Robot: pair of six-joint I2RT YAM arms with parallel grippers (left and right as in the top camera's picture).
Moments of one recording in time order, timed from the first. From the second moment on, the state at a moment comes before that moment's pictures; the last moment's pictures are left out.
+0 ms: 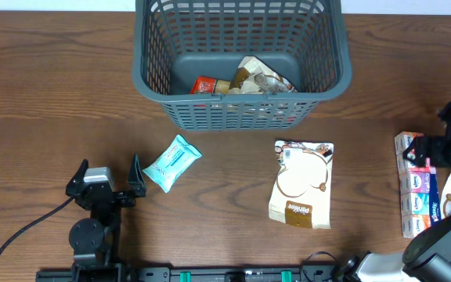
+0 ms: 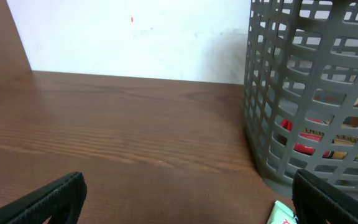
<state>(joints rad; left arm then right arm) 0.02 0.02 0.02 -0.11 -0.03 -0.04 -0.70 1.62 1.26 -1.00 -0.13 -0.61</state>
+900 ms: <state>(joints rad) 0.02 0.02 0.02 -0.10 -0.04 -0.04 -0.77 1.62 1.07 -0.87 -0.03 -0.60</state>
